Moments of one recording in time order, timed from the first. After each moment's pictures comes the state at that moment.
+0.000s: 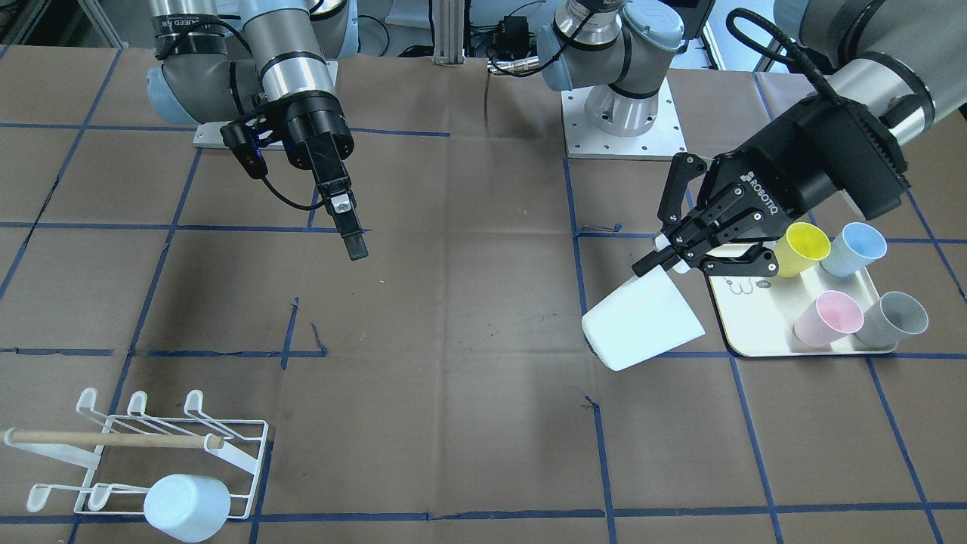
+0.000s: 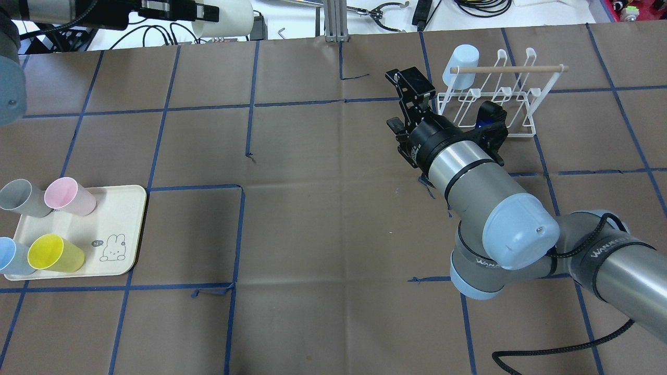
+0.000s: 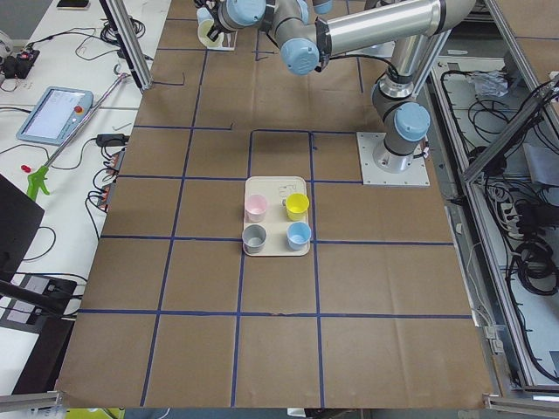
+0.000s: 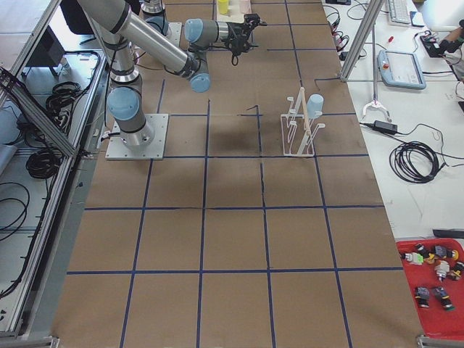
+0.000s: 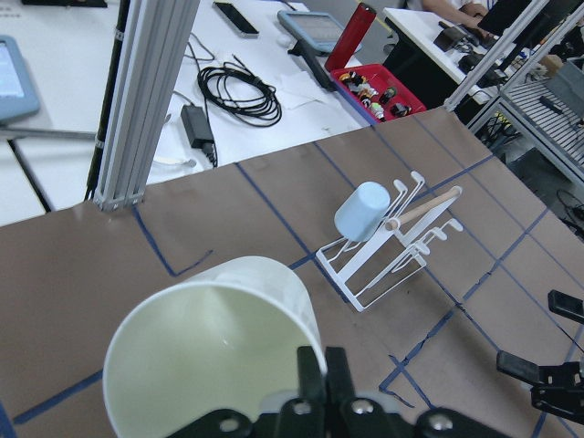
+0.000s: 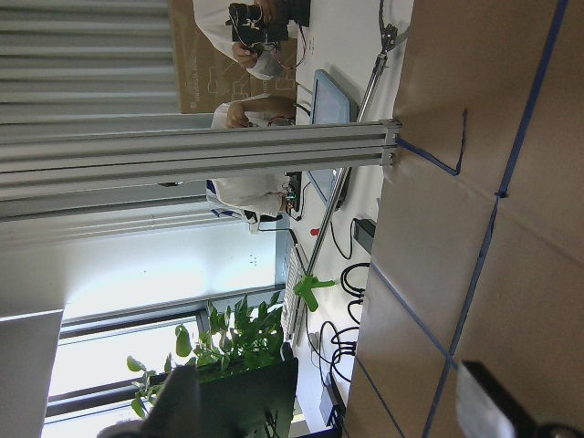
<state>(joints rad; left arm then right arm) -1.31 -1.65 -1.68 -1.03 0.56 0.72 1.73 -1.45 2.30 -3.68 -1.34 1.59</state>
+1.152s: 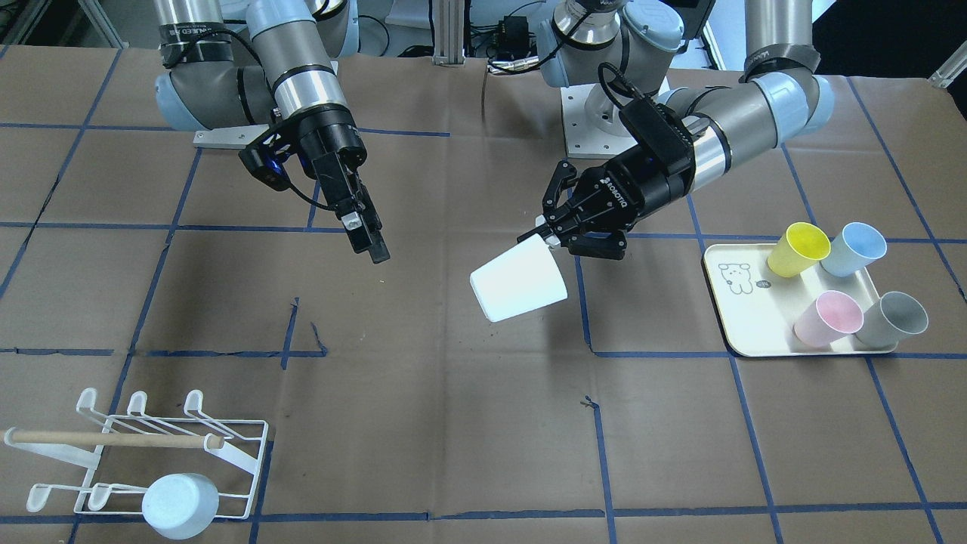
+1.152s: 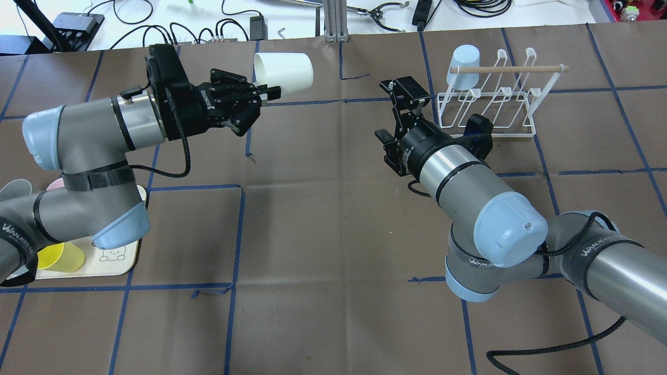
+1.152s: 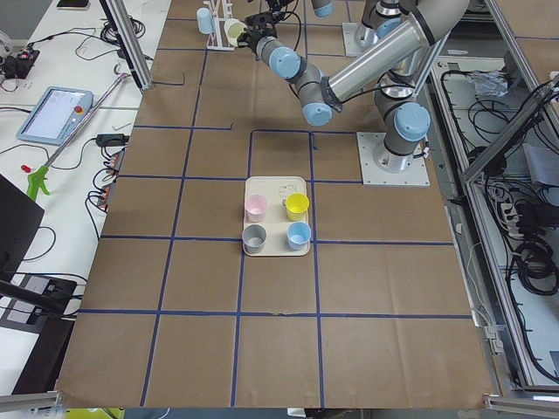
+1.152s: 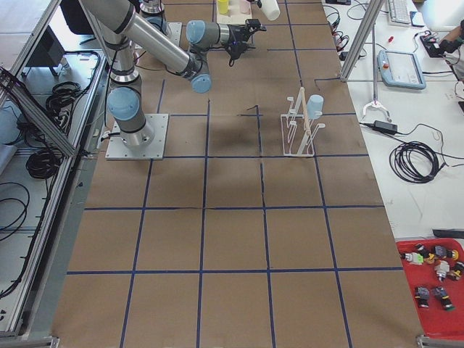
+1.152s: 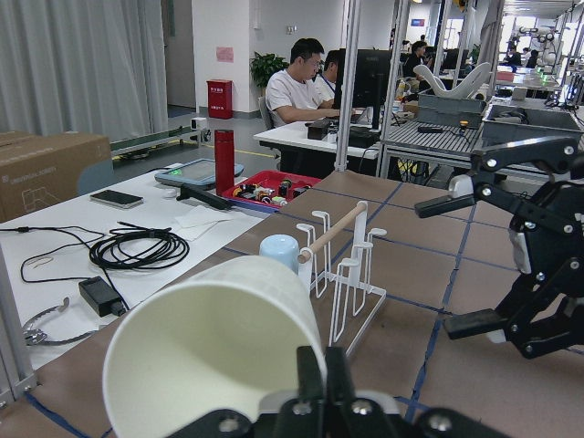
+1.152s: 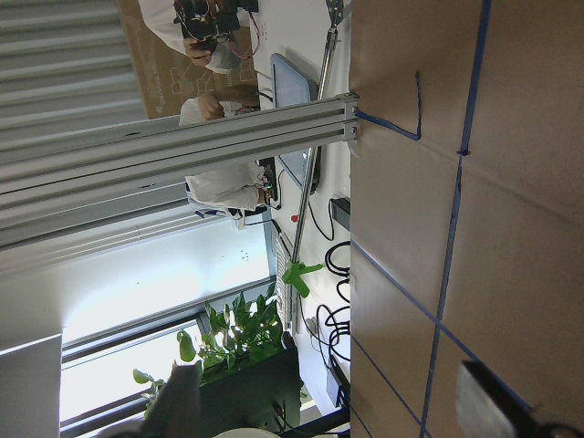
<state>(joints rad) -1.39 -1.70 -2.18 -0.07 0.36 0.75 1.76 -1.42 2.30 -3.64 -1.33 1.74</state>
